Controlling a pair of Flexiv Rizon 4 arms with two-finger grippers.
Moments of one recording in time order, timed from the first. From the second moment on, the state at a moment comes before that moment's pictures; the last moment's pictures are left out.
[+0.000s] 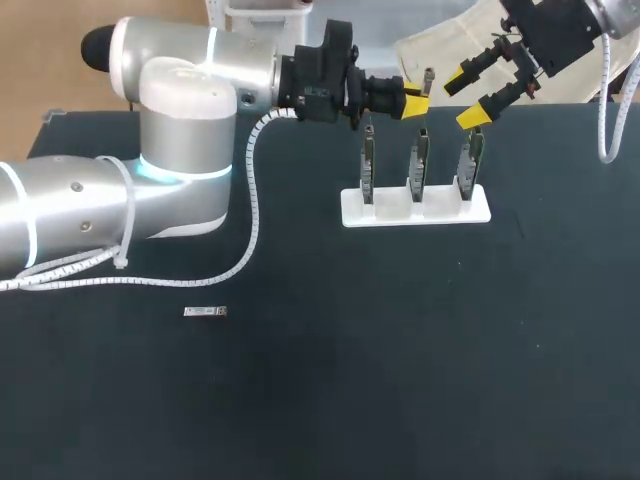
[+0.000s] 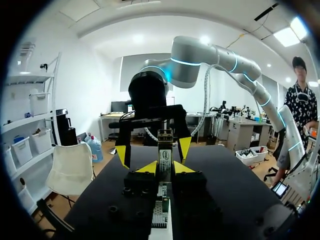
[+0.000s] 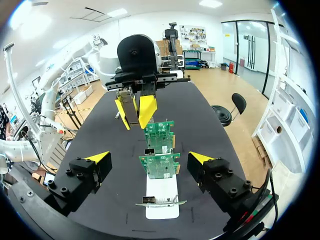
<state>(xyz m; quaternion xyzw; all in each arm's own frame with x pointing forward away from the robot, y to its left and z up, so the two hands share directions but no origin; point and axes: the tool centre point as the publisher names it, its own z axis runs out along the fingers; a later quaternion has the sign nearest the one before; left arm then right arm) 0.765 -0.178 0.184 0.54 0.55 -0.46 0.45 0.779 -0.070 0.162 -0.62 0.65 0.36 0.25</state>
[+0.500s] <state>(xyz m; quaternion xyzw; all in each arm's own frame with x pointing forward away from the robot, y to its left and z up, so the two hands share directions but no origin) 0.770 -0.183 0.176 0.54 0.54 -0.47 0.44 0.779 -0.070 0.162 -0.62 0.65 0.36 0.25</state>
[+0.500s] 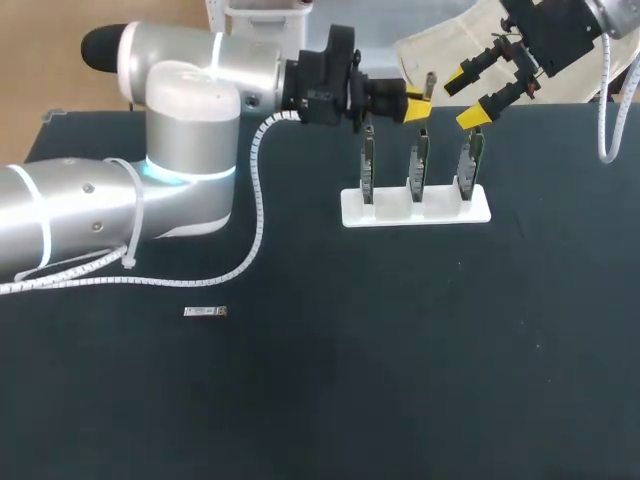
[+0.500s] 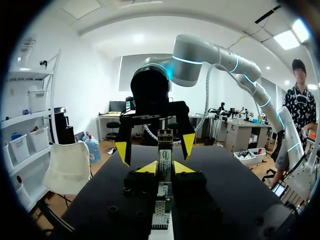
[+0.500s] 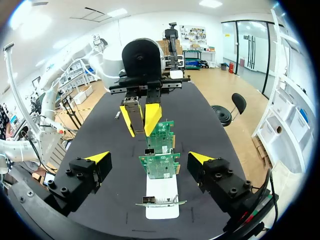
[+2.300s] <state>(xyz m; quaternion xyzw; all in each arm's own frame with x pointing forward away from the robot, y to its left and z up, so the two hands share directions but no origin) 0.773 -0.187 0.165 0.52 0.57 -0.48 0.42 0.779 -0.070 0.162 -0.62 0.65 0.36 0.25</state>
